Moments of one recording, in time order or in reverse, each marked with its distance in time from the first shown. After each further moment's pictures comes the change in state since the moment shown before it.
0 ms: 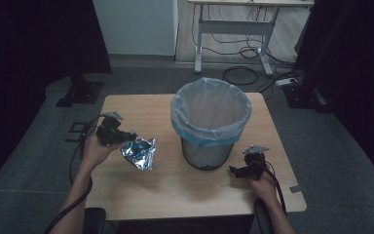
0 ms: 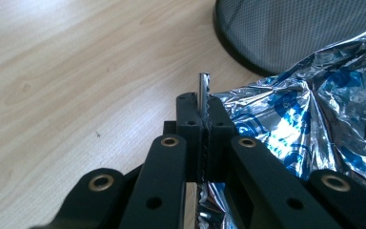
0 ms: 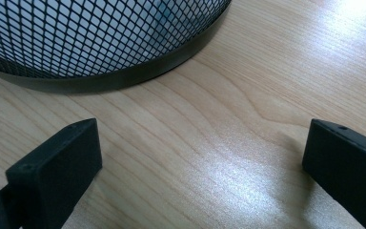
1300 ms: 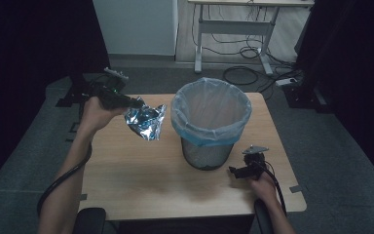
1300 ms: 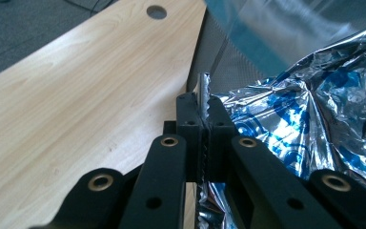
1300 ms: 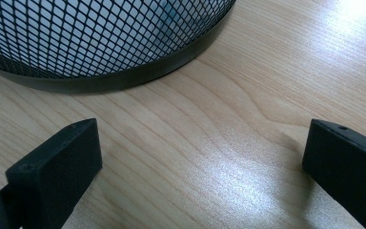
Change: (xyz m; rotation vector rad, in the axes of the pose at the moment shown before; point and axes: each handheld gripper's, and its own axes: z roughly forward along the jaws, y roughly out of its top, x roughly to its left) left arm -0.029 0.121 -0.064 -0.021 -0.022 0.073; right arm 0.002 0.000 0.000 0.000 0.002 0.000
